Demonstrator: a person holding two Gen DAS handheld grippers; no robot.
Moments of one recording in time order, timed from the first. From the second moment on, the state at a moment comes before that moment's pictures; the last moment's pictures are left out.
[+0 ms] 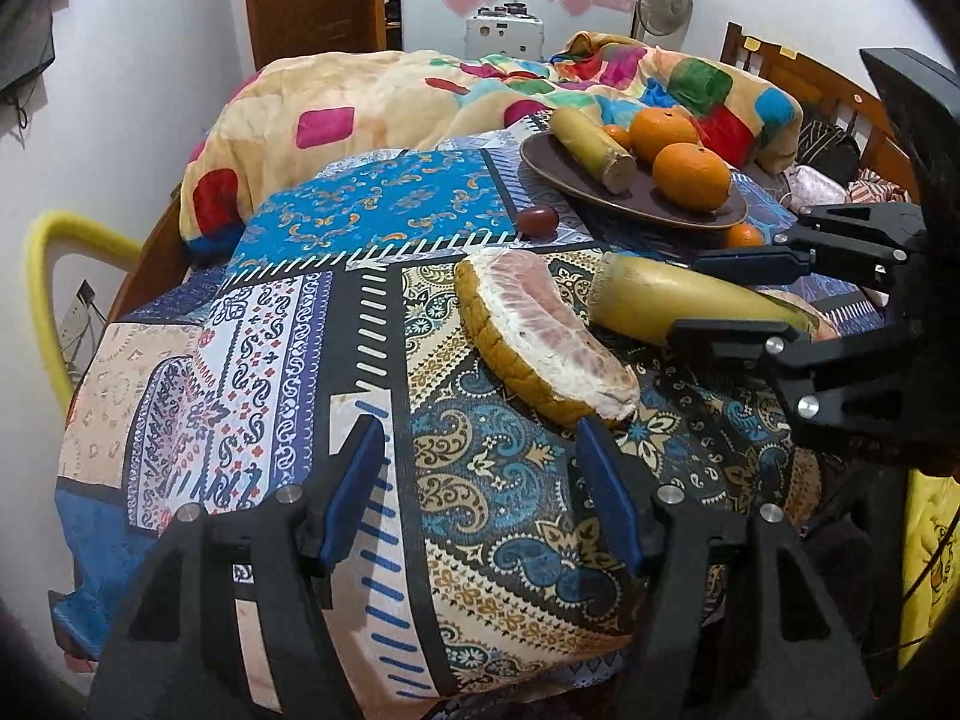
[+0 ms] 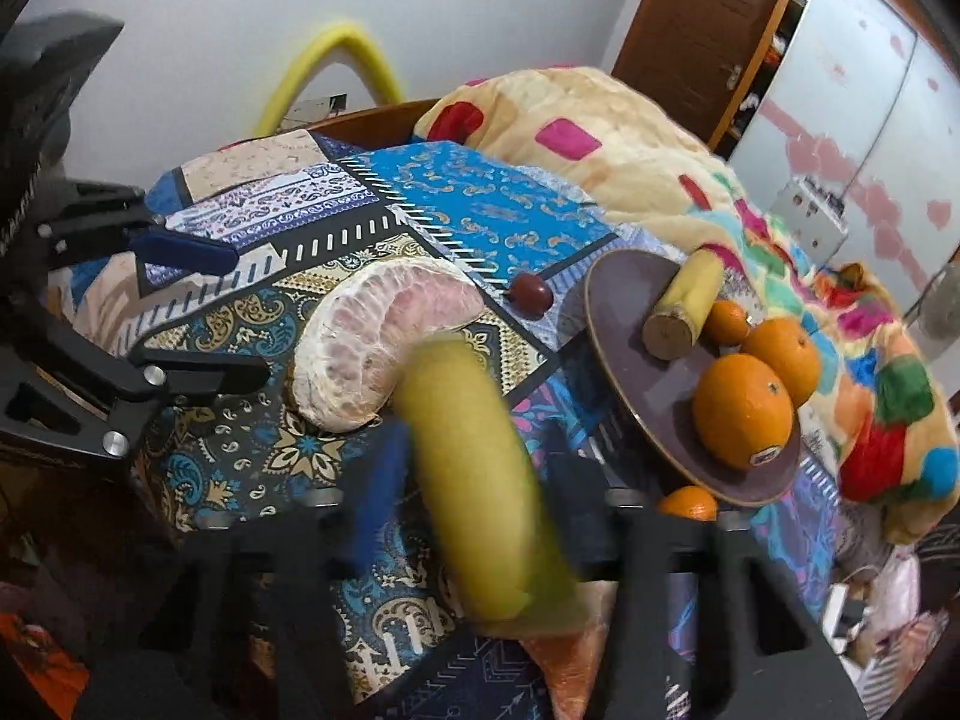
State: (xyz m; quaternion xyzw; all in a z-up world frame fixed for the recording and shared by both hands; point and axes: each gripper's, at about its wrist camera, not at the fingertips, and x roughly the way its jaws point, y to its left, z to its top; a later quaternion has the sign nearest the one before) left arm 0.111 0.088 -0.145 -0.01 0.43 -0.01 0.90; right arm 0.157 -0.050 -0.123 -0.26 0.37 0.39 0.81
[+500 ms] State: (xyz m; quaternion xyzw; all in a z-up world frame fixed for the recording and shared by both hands) left arm 0.155 0.068 -0.147 -0.01 0.43 -0.02 0.90; right arm 0.167 -0.063 -0.114 -0.18 0.38 0.37 0.83
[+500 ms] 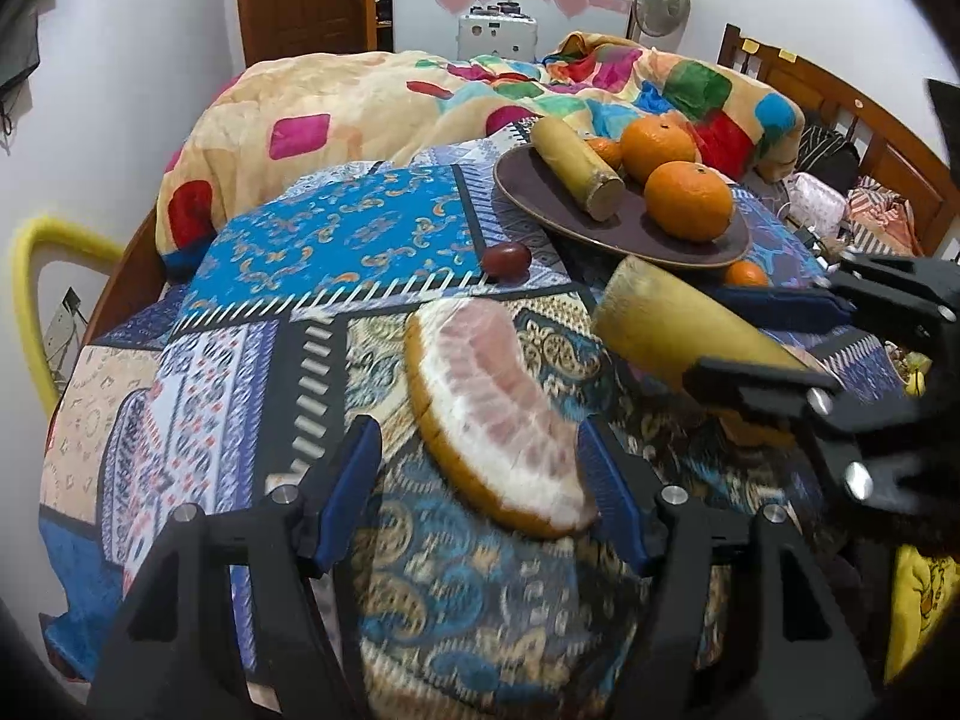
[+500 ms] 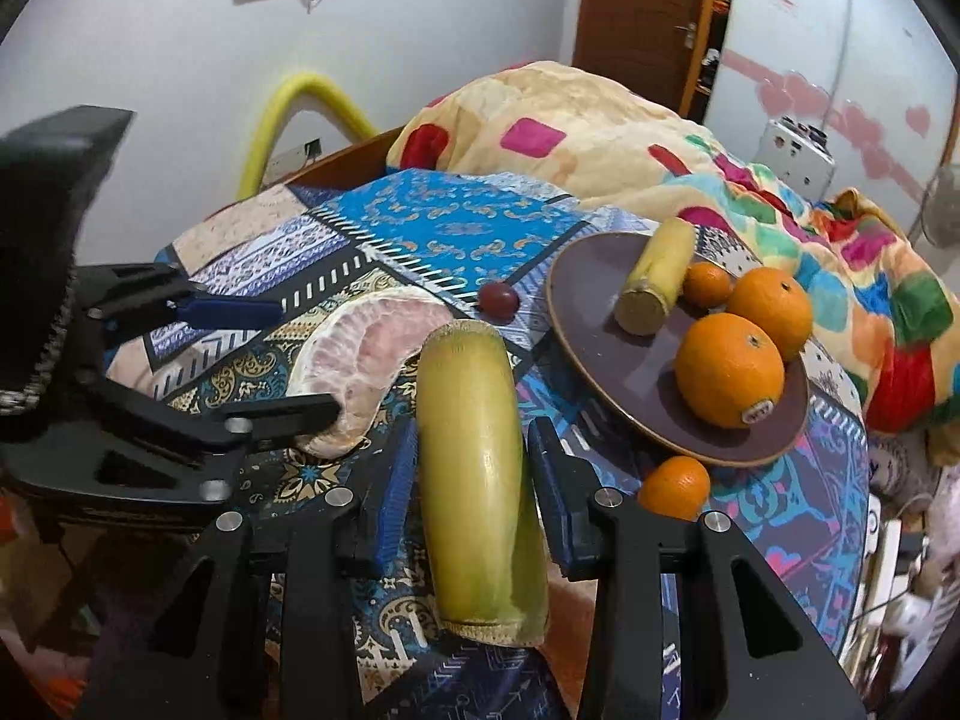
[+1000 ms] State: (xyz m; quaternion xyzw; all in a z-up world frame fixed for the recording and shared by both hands) left arm 0.160 0.083 -0.156 0.01 0.45 -0.02 0.89; right arm 0.177 -0.053 -0.123 -0.18 0.39 0.39 0.81
